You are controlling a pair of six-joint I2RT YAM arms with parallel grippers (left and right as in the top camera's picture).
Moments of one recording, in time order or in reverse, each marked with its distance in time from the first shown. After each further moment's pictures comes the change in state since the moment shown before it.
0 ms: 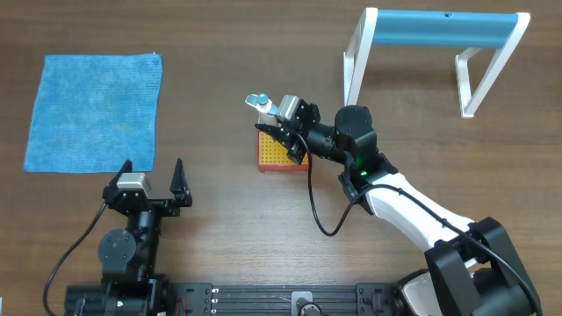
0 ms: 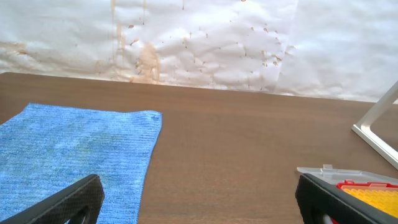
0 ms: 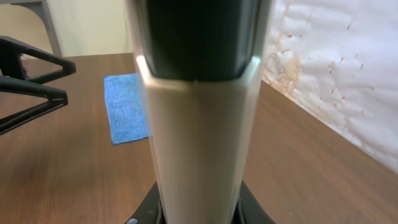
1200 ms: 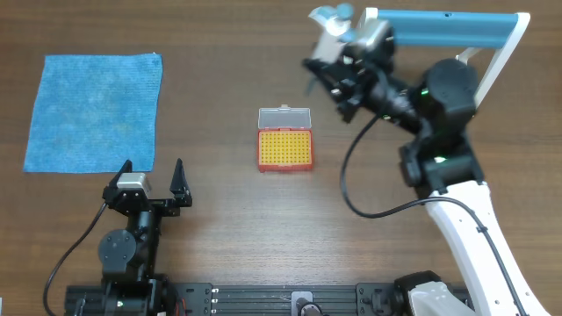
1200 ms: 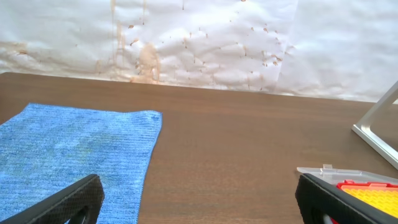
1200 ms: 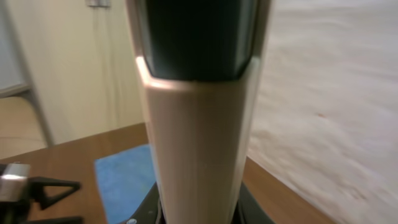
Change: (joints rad) left arm 0.000 0.000 0.000 0.000 0.000 0.000; right arm -0.205 -0.302 0.382 -0.456 -0.129 0.237
